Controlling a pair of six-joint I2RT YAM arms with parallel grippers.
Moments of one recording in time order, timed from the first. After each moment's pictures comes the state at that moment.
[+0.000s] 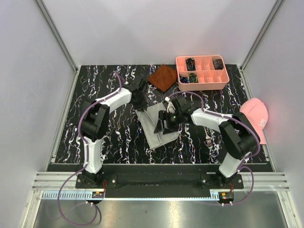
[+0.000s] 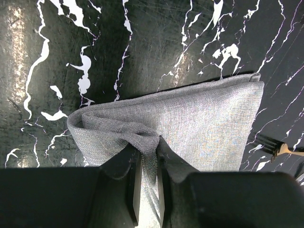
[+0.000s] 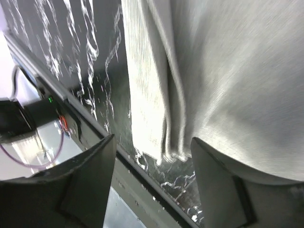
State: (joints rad) left arm -0.46 2.03 1.51 -0.61 0.01 -0.84; right arm 0.60 1.72 0.98 -0.23 -0.57 0.57
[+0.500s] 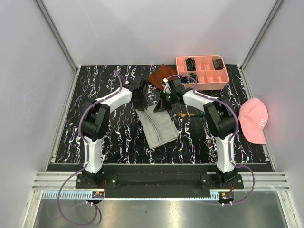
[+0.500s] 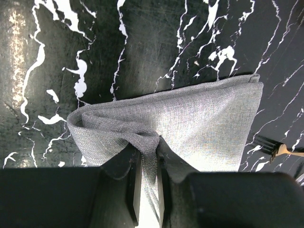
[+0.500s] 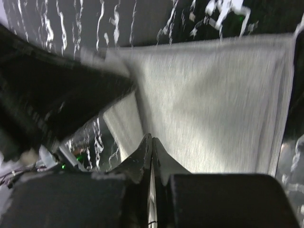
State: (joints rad) left arm -0.46 2.04 1.52 -0.61 0.01 -0.83; right arm 0.48 2.07 1.44 -0.27 -0.54 0.56
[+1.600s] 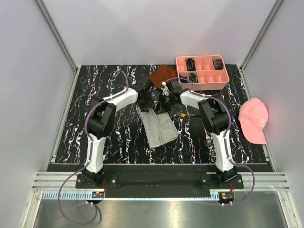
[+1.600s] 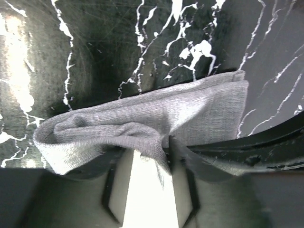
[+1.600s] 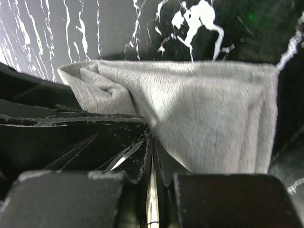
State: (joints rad) left arm -0.51 2.13 1.60 -0.60 0.02 -0.83; right arm 0.47 2.24 1.55 -0.28 -0.58 0.55
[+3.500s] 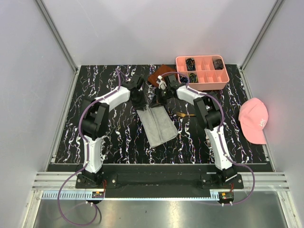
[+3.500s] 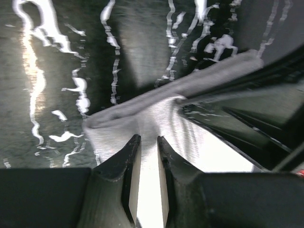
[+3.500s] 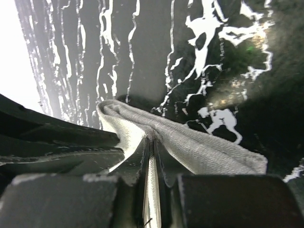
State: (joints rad) left arm -0.43 2.05 1.54 -0.60 0.10 -0.64; right arm 0.46 2.42 1.84 -0.33 -0.68 0.52
